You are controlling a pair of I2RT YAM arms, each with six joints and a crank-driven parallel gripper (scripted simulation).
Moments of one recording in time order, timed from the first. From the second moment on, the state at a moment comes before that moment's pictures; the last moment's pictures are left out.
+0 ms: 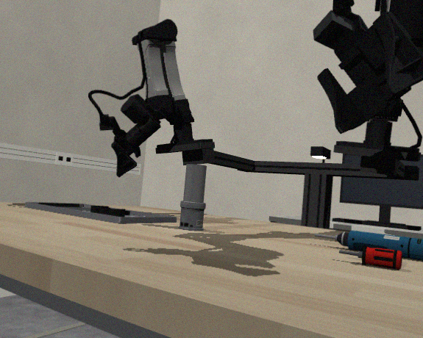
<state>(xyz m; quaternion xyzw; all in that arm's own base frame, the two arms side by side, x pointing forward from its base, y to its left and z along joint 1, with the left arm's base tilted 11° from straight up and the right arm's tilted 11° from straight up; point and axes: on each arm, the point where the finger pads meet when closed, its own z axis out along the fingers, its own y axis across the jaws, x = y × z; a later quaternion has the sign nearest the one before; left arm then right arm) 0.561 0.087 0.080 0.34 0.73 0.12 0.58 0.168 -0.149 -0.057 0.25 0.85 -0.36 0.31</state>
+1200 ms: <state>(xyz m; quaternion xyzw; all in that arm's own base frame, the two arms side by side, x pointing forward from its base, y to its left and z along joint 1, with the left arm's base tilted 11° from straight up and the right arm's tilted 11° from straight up) 0.263 -0.191 0.146 0.50 0.61 -0.26 0.56 0.274 0.201 -0.033 -0.30 0.83 0.07 0.47</state>
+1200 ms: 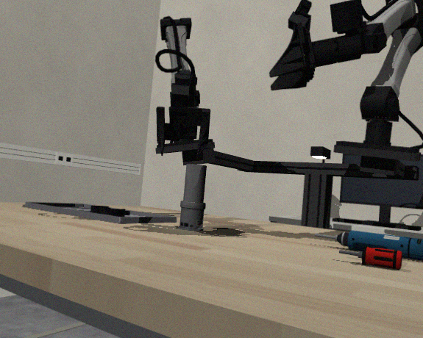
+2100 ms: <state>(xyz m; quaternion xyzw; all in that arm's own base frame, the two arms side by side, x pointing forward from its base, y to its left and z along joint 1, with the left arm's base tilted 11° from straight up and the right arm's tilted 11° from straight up) 0.205 -0.203 0.140 0.52 0.59 -0.30 0.54 0.240 0.210 -0.098 -0.38 0.83 0.07 0.40</state>
